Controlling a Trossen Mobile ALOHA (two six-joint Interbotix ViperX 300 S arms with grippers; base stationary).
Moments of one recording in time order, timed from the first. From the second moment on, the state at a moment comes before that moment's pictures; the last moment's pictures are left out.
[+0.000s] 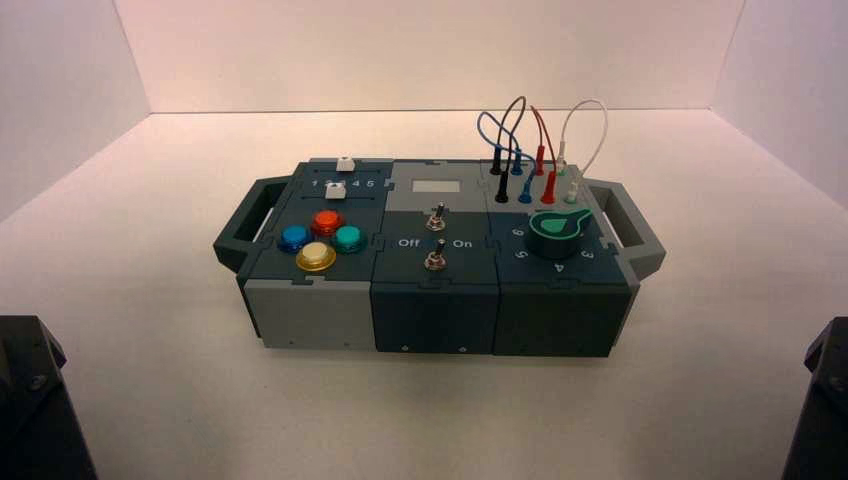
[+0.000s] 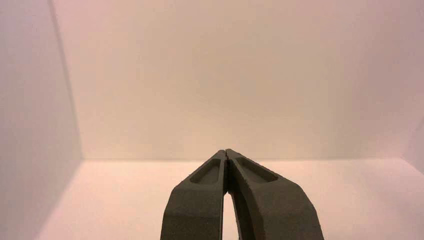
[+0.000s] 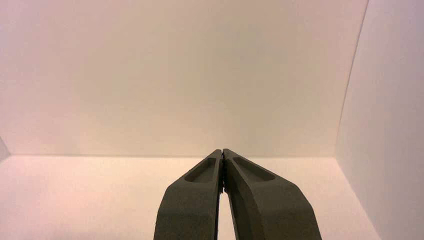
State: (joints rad) left arm -0.15 -0.92 1.16 -0.05 -0.09 -0.08; right arm 0.09 -0.91 1.22 0.04 -0.19 0.02
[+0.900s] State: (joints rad) left arm -0.38 -0.37 0.89 -0.06 0.38 -0.13; right arm 0.35 -0.64 1.10 0.09 0.18 0.02
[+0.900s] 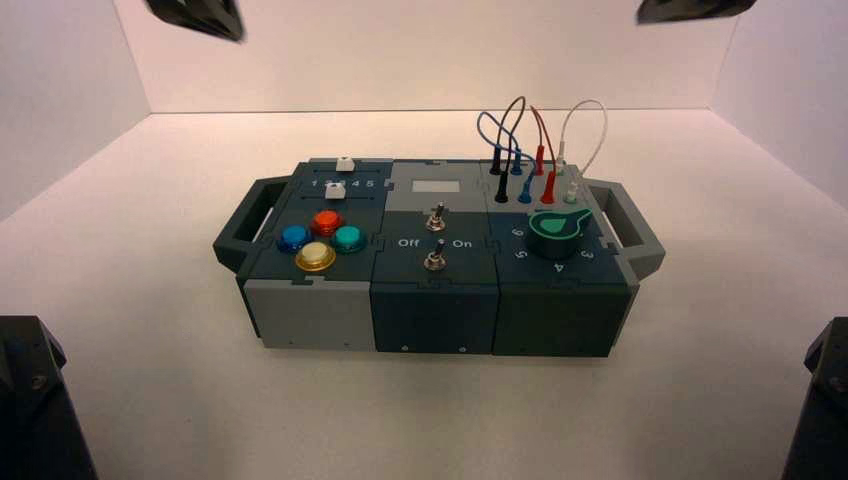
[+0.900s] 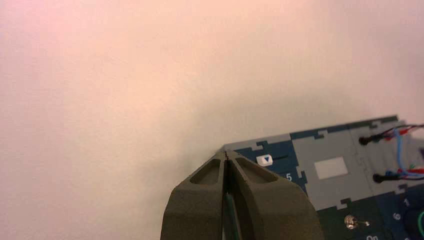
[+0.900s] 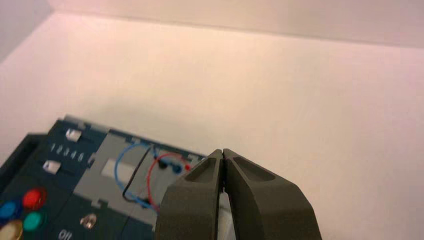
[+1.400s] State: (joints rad) left arm -0.45 -0.04 0.77 -0.06 0.38 -0.12; right arm 0.39 -0.50 1.06 0.09 0.20 0.02
